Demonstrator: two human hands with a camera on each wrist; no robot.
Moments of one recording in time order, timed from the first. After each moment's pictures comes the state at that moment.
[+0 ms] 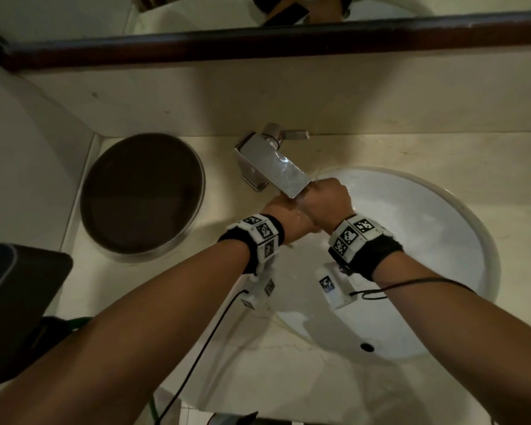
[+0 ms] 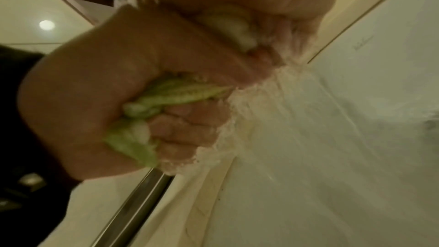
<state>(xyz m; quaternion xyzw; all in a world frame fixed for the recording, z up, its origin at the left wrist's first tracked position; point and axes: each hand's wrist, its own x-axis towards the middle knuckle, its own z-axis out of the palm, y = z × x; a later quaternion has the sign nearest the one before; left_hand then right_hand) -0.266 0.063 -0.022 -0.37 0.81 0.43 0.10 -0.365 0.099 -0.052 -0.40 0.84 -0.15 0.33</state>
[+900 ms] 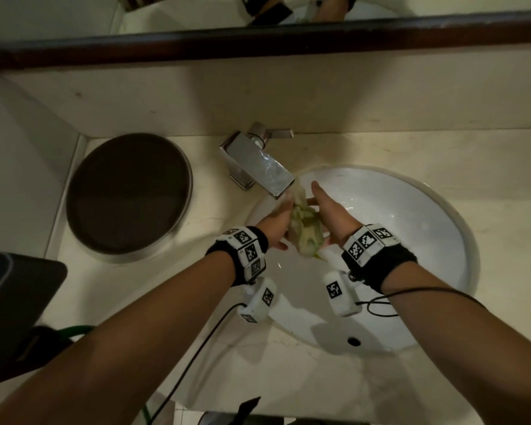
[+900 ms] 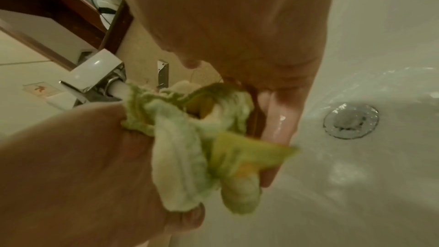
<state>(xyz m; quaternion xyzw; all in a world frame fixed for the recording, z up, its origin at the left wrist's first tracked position) -0.259 0.081 -0.038 -0.50 0.54 0.67 0.09 -0.379 0.141 -0.050 -0.12 0.72 -0.32 0.61</state>
